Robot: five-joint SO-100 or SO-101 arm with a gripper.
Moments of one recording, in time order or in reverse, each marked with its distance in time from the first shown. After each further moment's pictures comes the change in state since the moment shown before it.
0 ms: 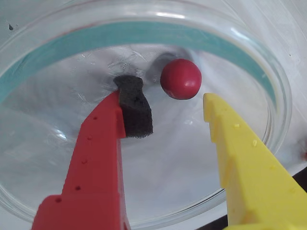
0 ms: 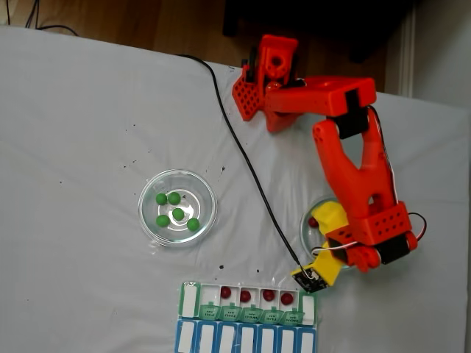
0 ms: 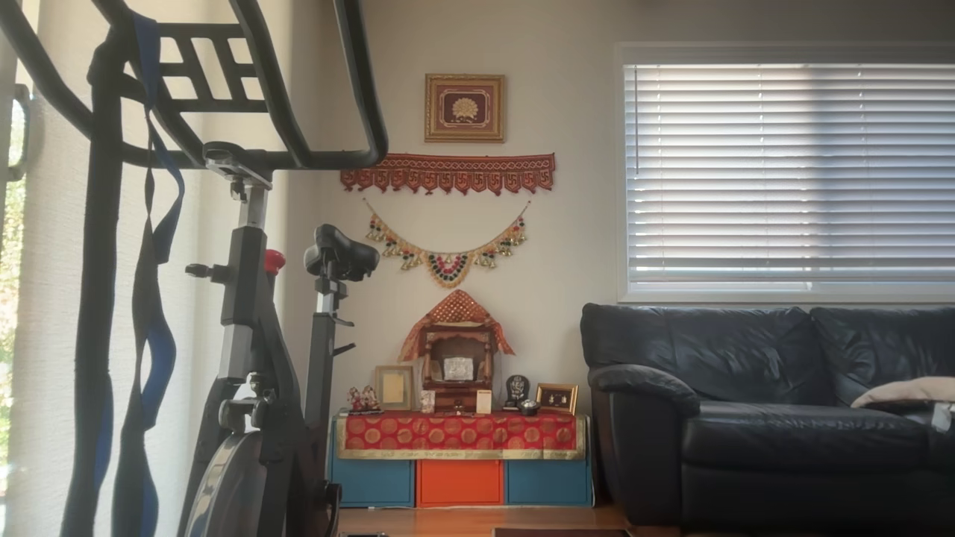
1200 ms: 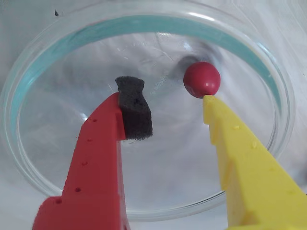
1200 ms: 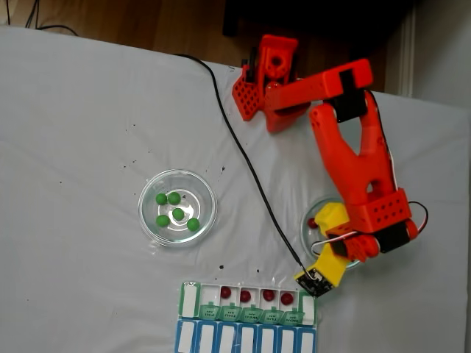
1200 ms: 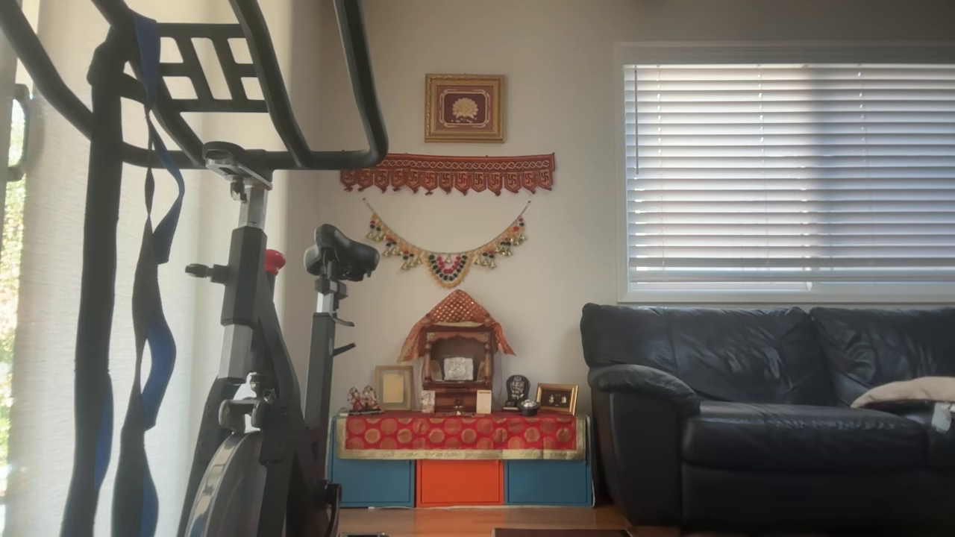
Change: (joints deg) arm 0.4 8.3 7.2 -8.5 -3.1
